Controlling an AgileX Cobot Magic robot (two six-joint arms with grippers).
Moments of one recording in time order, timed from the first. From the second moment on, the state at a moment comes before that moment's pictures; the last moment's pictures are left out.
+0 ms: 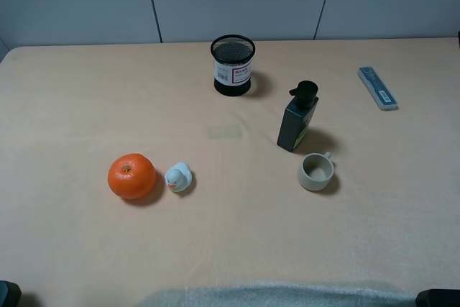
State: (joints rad) left arm -0.04 0.00 -0.49 0.07 1.06 0.02; right arm 0.08 1.06 -1.00 -0.06 0.99 0.02
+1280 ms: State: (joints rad) left arm -0.04 0.00 -0.49 0.07 1.06 0.02; right arm -0.02 1.70 -1.27 0.02 0.81 -0.08
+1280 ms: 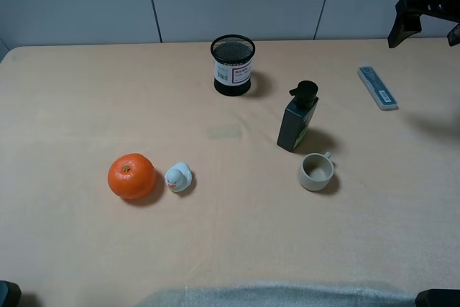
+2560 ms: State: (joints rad) left arm -0.04 0.00 -0.49 0.07 1.06 0.02; right arm -0.04 2.13 -1.45 0.10 0.71 -0.27
